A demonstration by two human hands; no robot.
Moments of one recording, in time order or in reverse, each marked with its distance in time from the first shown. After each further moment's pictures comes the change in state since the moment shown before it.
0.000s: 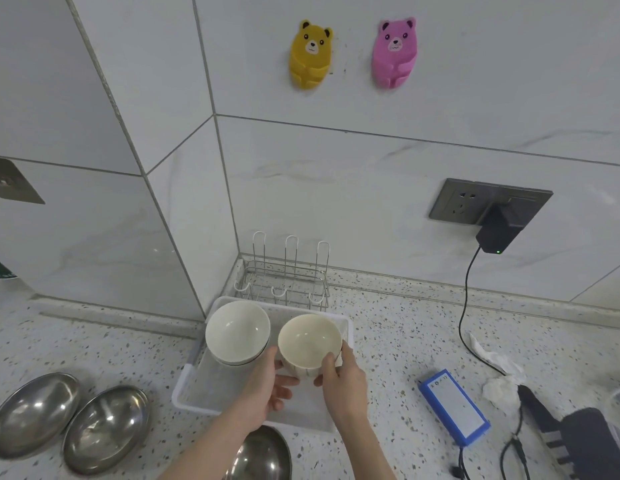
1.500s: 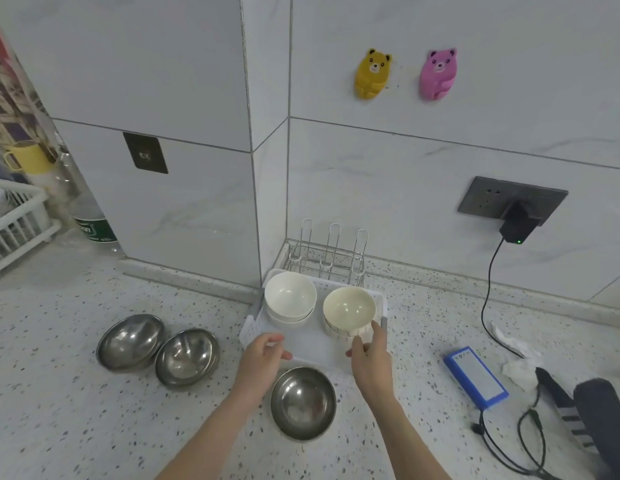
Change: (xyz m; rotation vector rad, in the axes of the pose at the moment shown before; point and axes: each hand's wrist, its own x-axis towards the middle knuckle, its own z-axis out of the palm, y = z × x) left_hand -0.080 -0.040 -0.092 0.339 0.207 0.527; right_hand -0.059 -0.004 0.014 0.002 0.044 -0.054
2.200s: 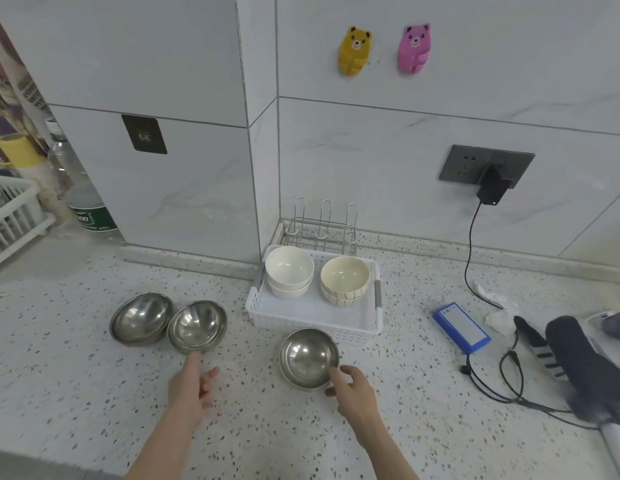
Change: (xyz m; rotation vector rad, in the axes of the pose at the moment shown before) left_hand -0.031 -0.095 -0.094 -0.547 0.303 -0.551; right_hand -0.111 0.052 0.026 0.161 -0.205 0.341
